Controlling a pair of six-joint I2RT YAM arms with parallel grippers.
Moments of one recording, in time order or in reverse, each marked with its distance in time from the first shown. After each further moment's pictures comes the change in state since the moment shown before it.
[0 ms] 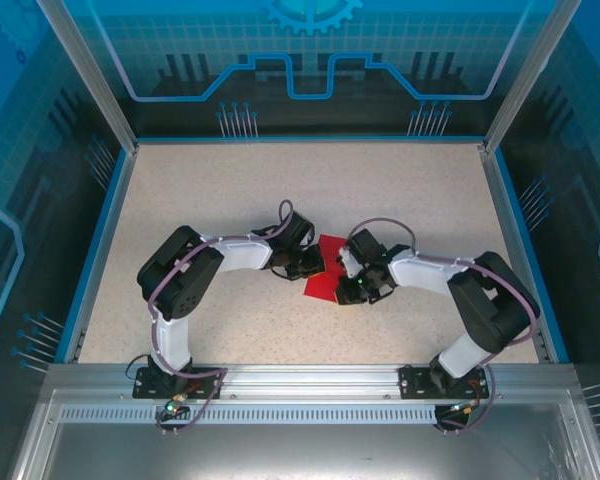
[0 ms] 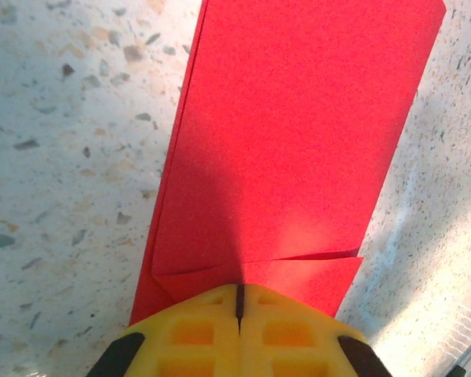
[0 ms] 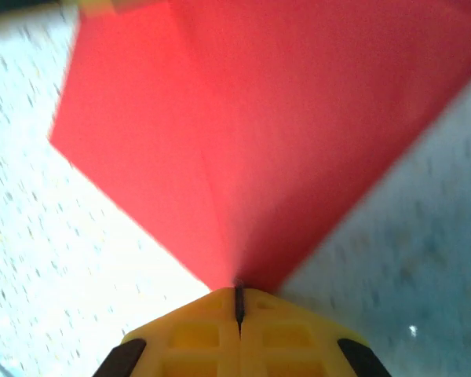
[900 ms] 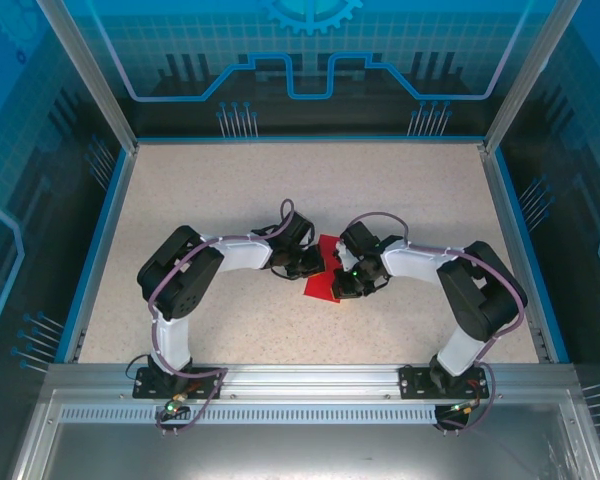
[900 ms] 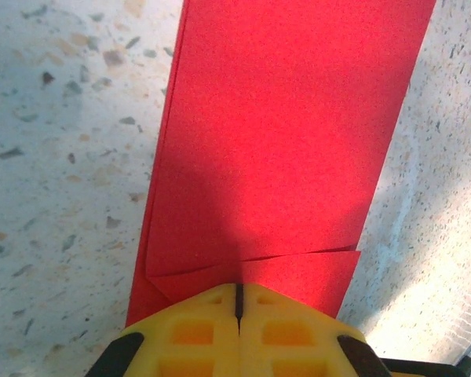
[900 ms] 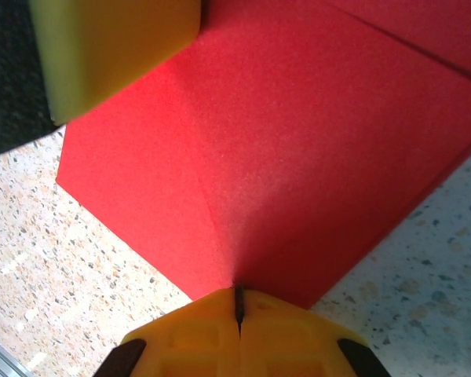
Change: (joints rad) left arm -0.002 -0.006 -0.003 0.019 0.018 0.049; right arm -0.010 0.105 0.111 -0.024 -0.013 0.041
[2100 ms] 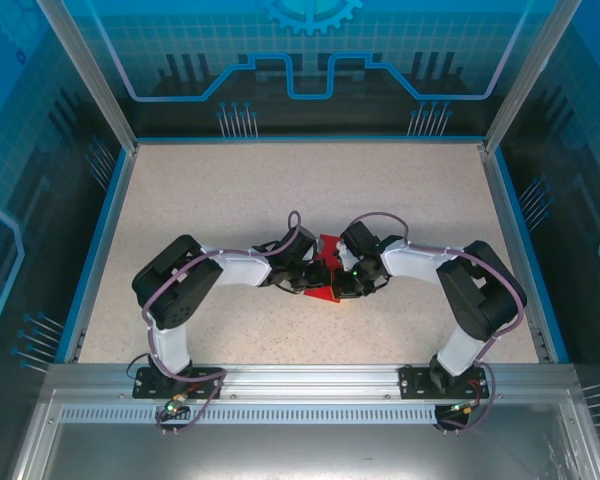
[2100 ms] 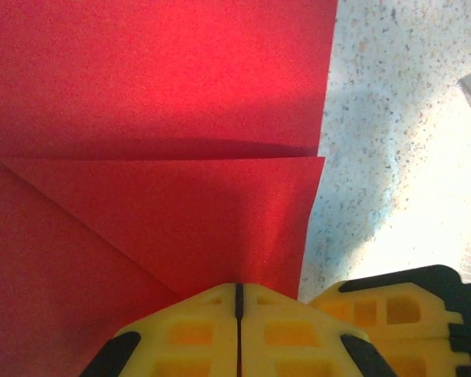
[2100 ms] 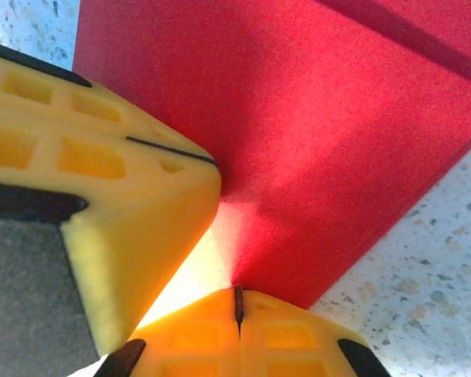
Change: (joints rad) left arm -0.083 -0.058 -0.131 0.153 0.006 0.015; right arm -0.002 0.005 0.000 0.001 -0.003 0.014
